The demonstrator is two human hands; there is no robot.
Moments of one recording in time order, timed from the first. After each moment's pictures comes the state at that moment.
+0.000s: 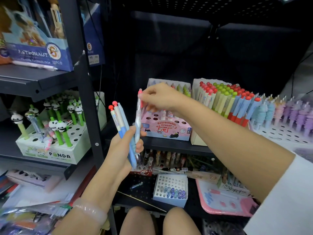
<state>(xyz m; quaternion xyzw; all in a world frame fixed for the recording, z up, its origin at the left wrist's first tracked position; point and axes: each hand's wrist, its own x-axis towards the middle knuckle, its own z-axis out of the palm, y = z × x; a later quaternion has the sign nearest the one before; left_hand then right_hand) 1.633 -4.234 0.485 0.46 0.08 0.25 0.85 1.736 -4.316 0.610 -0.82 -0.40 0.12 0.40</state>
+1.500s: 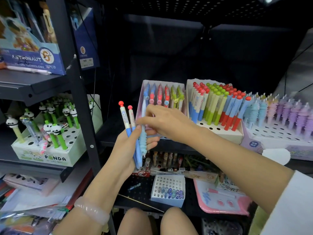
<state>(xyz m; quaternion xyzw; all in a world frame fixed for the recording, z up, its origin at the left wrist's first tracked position) 1.633 -4.265 0.508 0.49 0.08 0.23 0.84 1.732 -4.365 0.566 -0.72 -0.64 -0.27 0.01</state>
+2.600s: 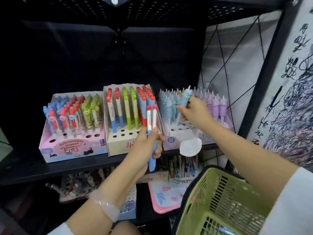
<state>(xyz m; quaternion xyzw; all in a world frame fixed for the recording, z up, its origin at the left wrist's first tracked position) 1.738 -4.463 0.523 0.64 0.01 0.05 0.77 1.857 -4.615 0.557 -0.88 -0.17 -0.19 0.40</state>
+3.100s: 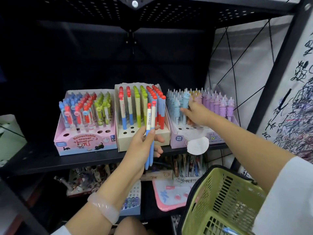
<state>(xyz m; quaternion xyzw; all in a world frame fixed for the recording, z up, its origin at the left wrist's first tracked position) 1.721 -4.434 0.513 0.65 -0.03 0.10 0.76 1.865 -4.606 0.563 -0.94 -0.20 -0.03 0.27</state>
